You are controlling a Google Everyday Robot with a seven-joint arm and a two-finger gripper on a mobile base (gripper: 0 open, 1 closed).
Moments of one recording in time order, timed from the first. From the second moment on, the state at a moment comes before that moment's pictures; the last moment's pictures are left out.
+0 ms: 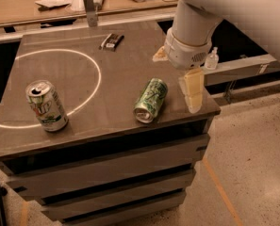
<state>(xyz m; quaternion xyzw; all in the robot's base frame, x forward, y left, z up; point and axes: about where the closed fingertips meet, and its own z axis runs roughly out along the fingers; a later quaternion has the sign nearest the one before) 0.544 -0.094 0.889 -0.84 0.54 -0.04 0.08</state>
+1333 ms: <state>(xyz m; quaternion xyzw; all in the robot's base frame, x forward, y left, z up) 0.494 -0.039 0.867 -0.96 0.27 0.02 0.08</state>
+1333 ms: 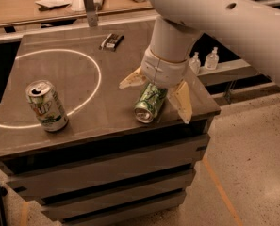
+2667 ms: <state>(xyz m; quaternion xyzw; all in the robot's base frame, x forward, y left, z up) 0.482 -0.006 0.842 -0.99 0.15 -0.02 0.04</state>
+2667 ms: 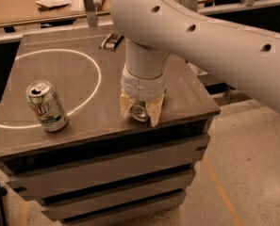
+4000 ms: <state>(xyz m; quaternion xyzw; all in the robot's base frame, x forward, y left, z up) 0.495 0.005 0.880 -0.98 0.15 -0.02 0.08</state>
